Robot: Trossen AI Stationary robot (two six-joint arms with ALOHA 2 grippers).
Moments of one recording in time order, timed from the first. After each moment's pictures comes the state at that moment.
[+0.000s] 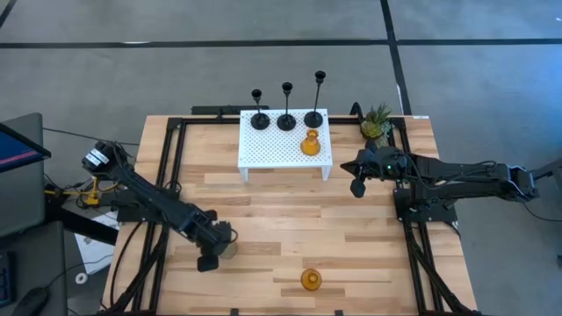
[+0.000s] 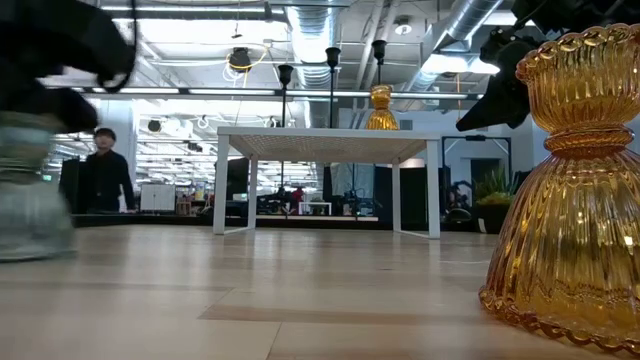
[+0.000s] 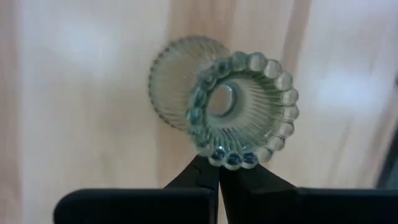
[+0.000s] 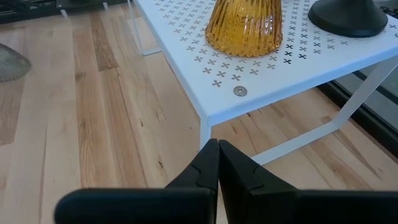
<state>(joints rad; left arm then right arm) -0.59 1.25 0.82 -0.72 0.03 -0.70 -0.19 0.75 0.45 -0.23 0.18 0.11</state>
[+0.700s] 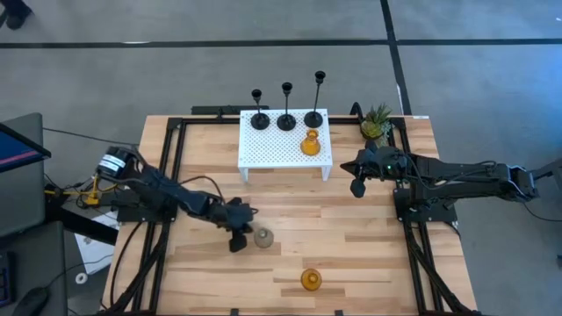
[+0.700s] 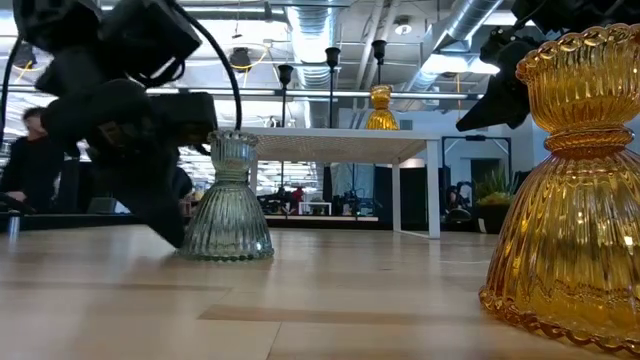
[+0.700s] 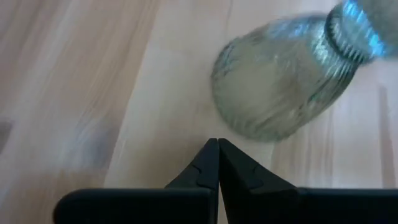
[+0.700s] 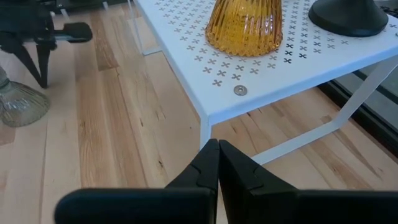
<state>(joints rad) -0.30 1.41 0.53 0.15 -0.06 -0.49 -0.19 0.75 0.45 -0.23 0.18 0.11</state>
